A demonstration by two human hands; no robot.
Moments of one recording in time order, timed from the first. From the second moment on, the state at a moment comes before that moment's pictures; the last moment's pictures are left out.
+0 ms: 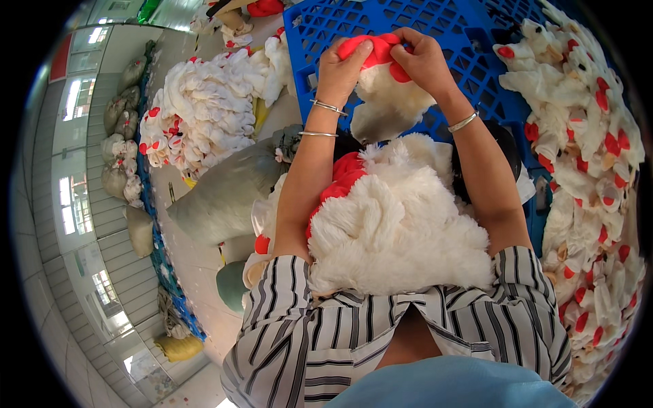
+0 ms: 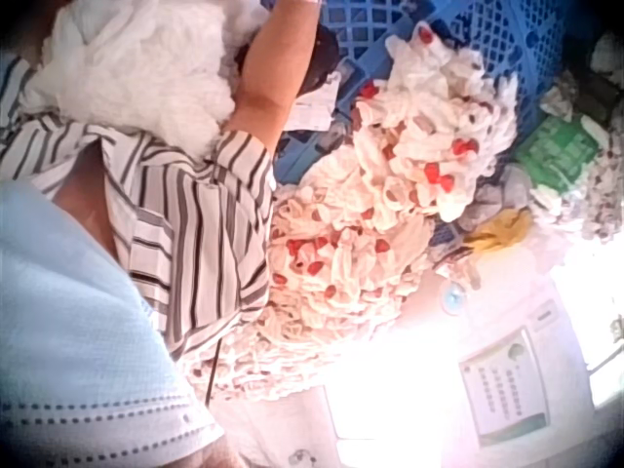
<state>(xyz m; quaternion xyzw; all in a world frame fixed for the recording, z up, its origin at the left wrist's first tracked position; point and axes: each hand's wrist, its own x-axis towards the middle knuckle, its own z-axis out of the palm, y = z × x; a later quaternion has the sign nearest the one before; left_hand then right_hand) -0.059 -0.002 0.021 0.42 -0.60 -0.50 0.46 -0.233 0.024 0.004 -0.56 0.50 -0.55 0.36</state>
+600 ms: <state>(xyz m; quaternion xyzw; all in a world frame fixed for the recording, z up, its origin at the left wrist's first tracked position) 0.023 -0.030 0.047 0.42 -0.51 -0.51 0.55 -0.361 -0.005 -0.019 -0.30 0.46 -0.79 0.26</state>
